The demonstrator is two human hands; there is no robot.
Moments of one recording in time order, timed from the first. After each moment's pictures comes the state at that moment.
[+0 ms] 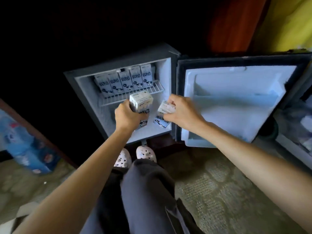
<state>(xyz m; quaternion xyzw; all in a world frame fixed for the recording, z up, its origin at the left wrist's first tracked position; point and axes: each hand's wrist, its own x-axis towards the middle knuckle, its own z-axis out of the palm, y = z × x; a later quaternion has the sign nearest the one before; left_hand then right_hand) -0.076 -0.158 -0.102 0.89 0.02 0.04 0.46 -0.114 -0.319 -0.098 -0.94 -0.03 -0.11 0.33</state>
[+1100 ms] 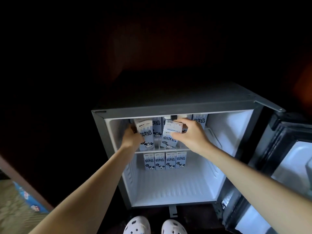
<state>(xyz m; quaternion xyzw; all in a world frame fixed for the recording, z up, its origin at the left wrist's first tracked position) 0.159 -0.069 -0.153 0.80 0.15 0.02 0.58 0.137 -0.246 -0.130 -0.88 -0.10 -0.09 0.45</state>
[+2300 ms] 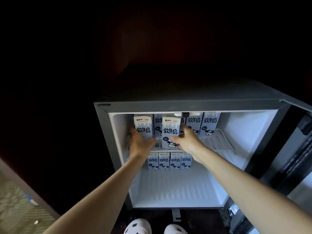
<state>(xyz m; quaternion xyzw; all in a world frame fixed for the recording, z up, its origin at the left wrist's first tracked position) 0.174 -0.074 -0.201 0.81 0.16 0.11 0.56 0.166 -0.218 -0.166 -0.85 0.00 0.06 0.53</state>
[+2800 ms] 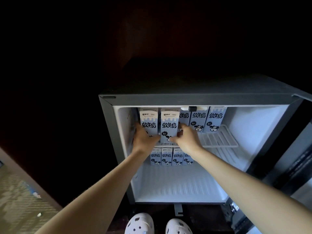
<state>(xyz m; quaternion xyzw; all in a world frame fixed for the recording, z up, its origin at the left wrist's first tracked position) 0.172 -0.067 -0.204 0.81 0.11 0.08 0.57 0.172 -0.201 -0.187 -0.90 0.00 -0.01 0.45</state>
